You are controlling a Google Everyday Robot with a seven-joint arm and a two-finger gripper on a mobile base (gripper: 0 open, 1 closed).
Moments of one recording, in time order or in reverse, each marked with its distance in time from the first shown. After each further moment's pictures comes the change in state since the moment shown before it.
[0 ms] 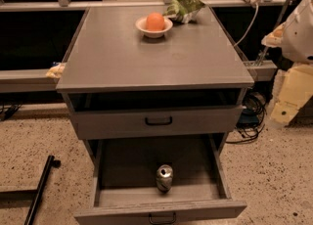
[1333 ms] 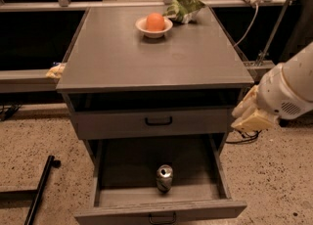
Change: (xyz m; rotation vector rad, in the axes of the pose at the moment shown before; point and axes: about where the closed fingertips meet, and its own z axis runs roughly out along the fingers) arm 0.011 0.020 0.114 -0.083 -0.180 0.057
